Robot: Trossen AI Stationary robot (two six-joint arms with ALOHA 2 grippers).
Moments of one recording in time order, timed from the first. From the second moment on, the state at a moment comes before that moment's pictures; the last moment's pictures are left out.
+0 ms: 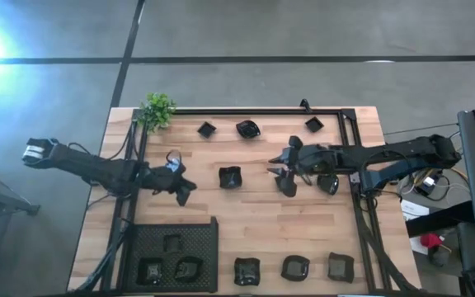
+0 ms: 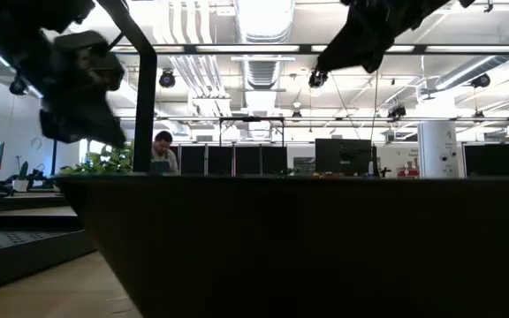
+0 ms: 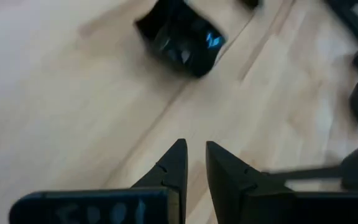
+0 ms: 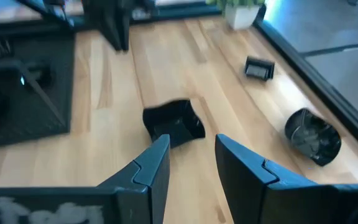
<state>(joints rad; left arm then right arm) -0.14 0.87 0.42 -0.24 -0.21 -0.84 0.04 1.19 0.86 -0.22 0.23 0.18</state>
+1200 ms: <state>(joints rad) 0.05 1.34 0.71 -0.13 -0.26 -0.82 0.04 1.21 0.86 -0.23 0.23 0.18</state>
